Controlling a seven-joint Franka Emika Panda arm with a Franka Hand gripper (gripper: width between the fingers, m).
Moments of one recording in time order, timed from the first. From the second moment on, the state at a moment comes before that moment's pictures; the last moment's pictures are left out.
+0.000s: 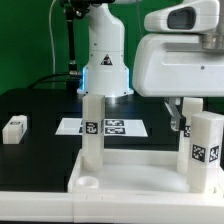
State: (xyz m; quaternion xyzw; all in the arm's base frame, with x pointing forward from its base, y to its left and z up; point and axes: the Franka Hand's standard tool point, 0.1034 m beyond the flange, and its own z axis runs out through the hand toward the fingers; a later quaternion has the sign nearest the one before) arm 0.661 0.099 0.114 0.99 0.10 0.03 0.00
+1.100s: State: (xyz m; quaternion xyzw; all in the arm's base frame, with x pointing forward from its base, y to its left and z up) arm 0.660 0.097 0.114 0.97 0.23 0.03 0.01
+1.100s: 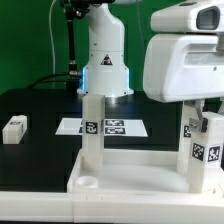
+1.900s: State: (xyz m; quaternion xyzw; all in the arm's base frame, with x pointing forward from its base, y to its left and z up) arm 0.660 0.096 0.113 1.00 -0.09 0.03 -0.01
